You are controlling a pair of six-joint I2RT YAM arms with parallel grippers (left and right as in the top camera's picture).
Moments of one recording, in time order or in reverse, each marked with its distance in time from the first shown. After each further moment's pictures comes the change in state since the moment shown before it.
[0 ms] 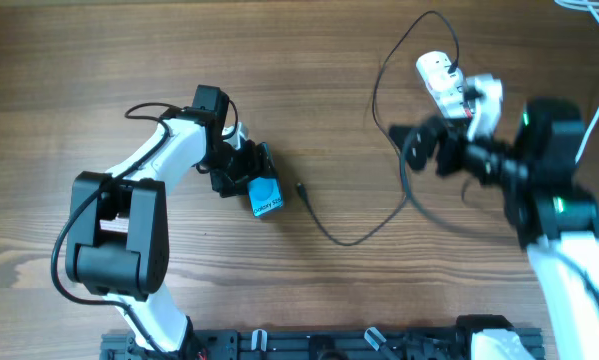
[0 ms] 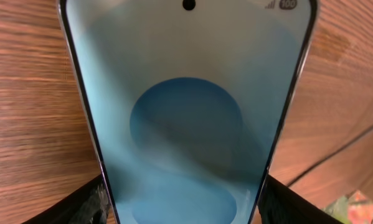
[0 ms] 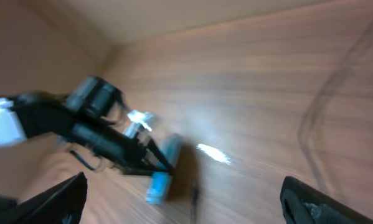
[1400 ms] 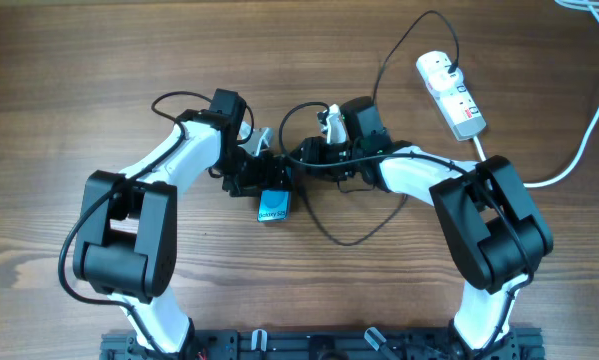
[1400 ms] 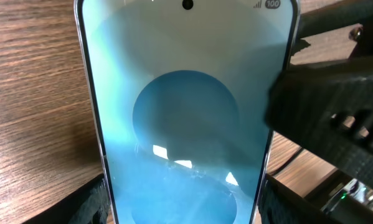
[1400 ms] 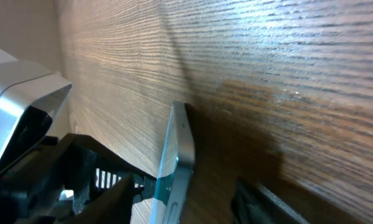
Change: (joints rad) left arm -0.076 0.002 -0.003 -0.017 0.037 0.275; right arm 0.449 0.840 0.013 0.533 0.053 0.492
